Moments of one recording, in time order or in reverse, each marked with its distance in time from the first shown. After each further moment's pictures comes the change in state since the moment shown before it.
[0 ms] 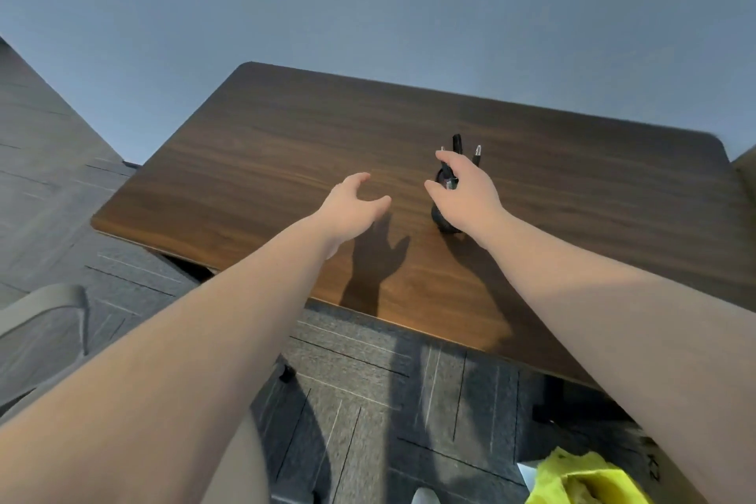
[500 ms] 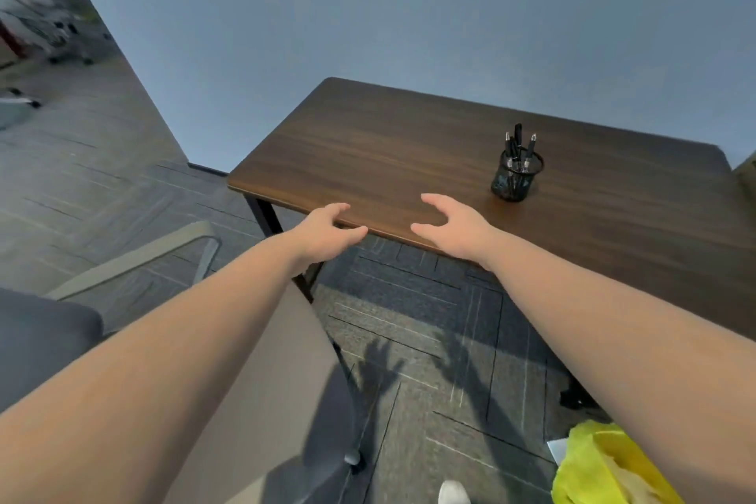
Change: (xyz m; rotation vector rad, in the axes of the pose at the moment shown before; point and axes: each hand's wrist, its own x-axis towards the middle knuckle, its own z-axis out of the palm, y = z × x) left_hand -0.197 -0.130 -0.146 0.164 -0.024 -0.009; right_hand -0.215 -0.105 0.087 -0.159 -0.324 -0.090
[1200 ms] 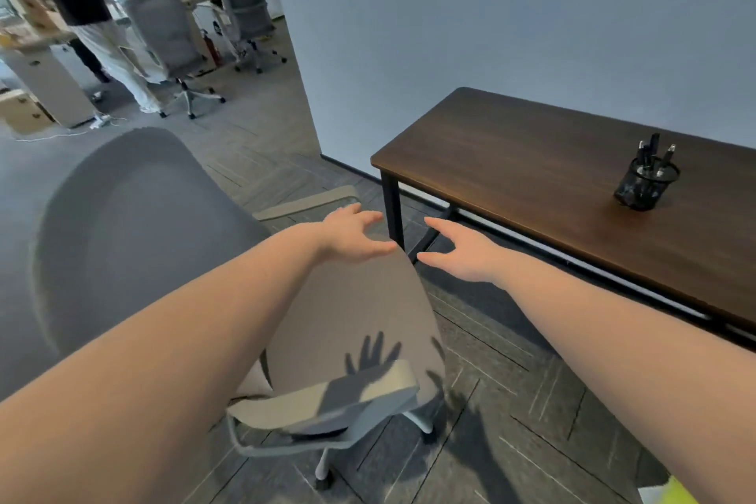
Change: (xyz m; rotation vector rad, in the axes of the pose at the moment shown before) left_hand -0.205 -0.090 -0.070 0.495 0.094 -0.148; right_hand -0.125 -0.104 0.123 -0.148 -0.293 -0.279
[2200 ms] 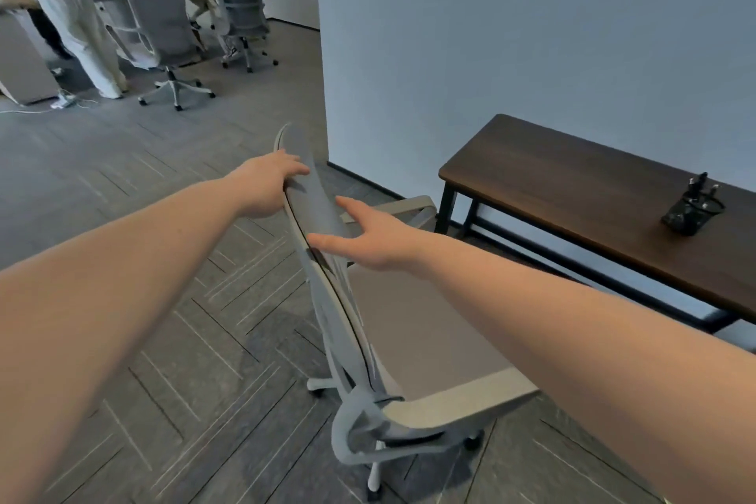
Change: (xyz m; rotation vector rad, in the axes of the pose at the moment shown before) left_hand -0.063 -0.374 -0.150 0.198 0.337 0.146; right_hand 0.045 -0.374 0.192 0.096 -0.075 -0.085
